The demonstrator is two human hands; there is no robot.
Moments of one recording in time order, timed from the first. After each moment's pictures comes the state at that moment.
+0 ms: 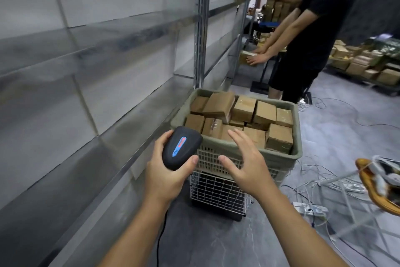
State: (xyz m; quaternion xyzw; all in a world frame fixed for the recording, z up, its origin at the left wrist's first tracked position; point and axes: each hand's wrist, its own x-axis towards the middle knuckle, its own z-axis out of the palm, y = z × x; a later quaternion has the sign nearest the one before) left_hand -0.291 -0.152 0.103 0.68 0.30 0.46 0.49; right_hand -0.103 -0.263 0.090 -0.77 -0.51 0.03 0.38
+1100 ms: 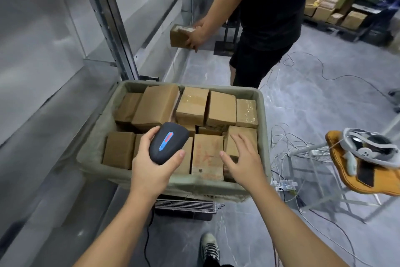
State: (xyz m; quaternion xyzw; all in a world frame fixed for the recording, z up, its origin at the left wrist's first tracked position) left_hand 0.040 -0.054 0.047 0.70 0.32 0.32 0.55; right_hand 0.216 -0.213 -0.008 -0.89 -0.28 0.14 0.32
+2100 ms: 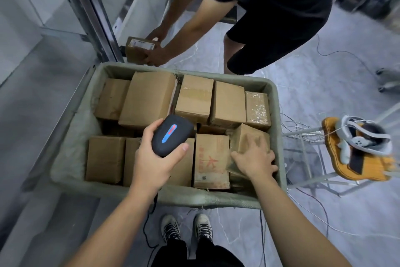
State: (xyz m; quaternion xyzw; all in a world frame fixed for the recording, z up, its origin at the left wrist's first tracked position) left_hand 0.104 0.036 0.007 0.68 0.34 0.23 0.61; right_hand 0.278 -0.139 -0.042 -0.97 -0.02 0.23 0.11
